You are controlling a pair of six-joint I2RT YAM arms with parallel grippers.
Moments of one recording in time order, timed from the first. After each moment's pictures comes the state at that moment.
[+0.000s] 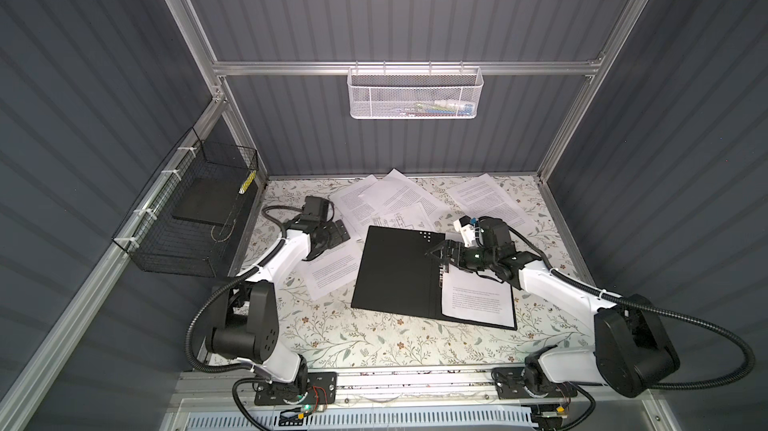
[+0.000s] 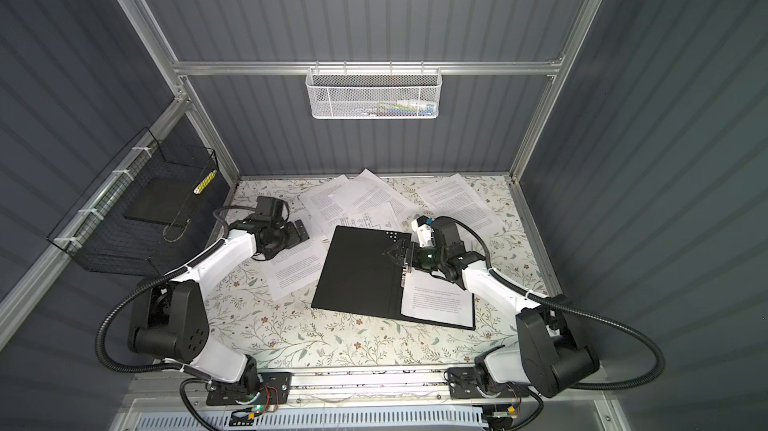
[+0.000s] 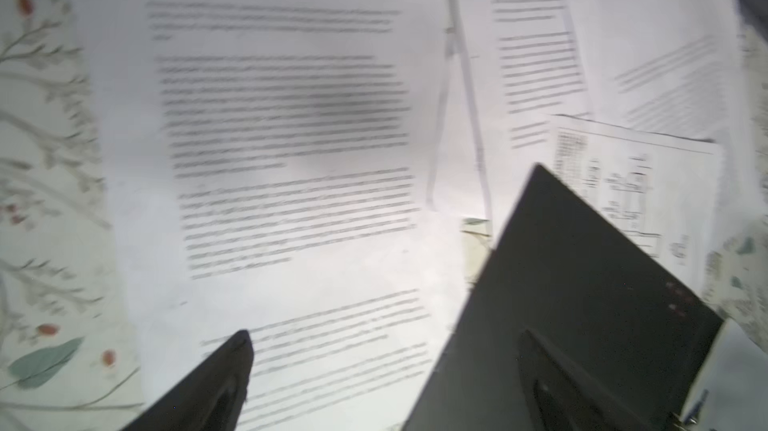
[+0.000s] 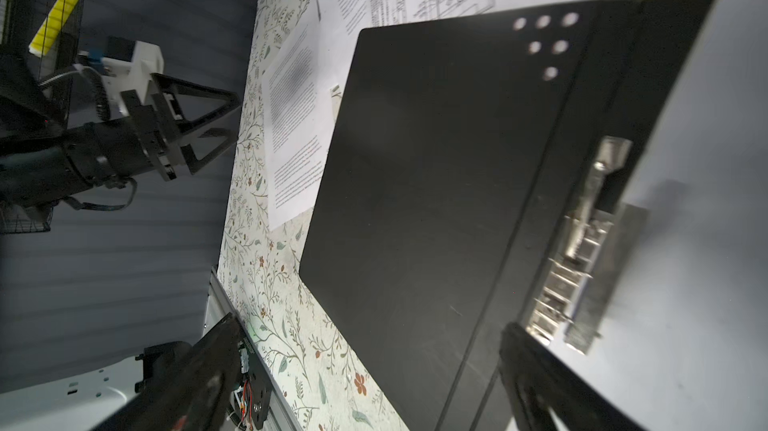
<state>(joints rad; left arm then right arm) -0.15 1.55 1.05 -0.57 -0.01 -0.61 0.42 1.38 0.77 -0.08 -0.57 0.60</state>
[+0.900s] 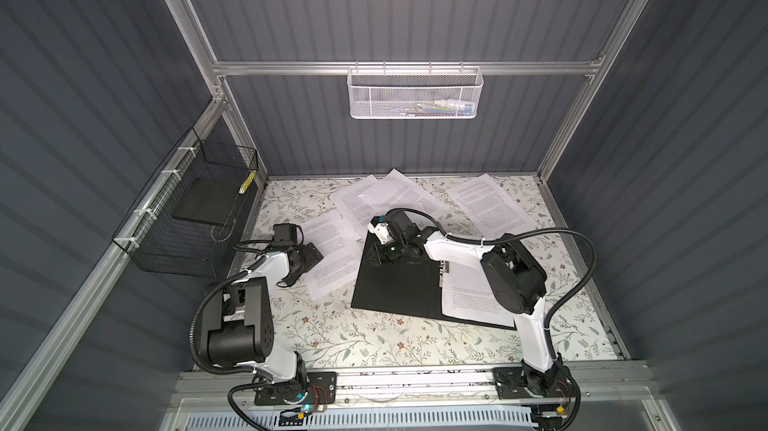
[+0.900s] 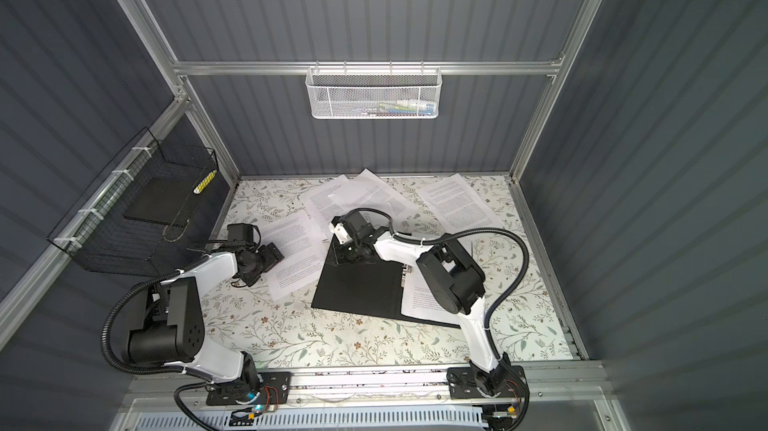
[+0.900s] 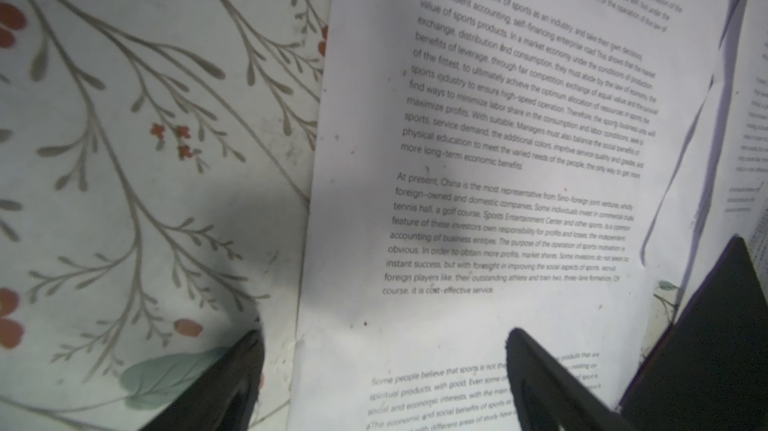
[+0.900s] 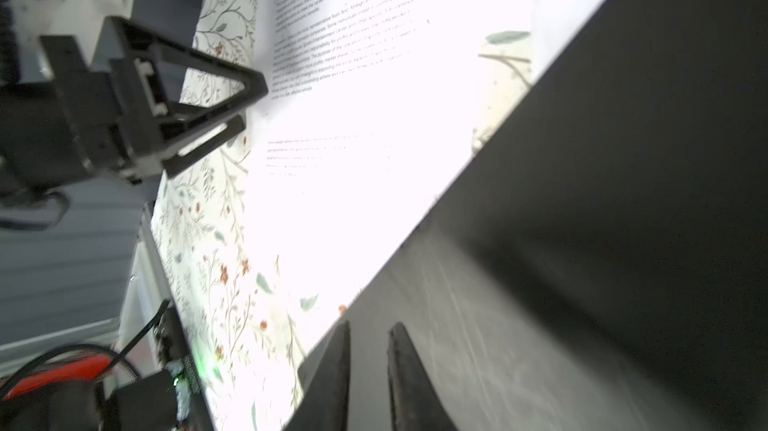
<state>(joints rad) 0.07 1.54 0.80 -0.36 0.09 -0.61 0.81 2.15 1.53 -0.23 -0.43 0.50</state>
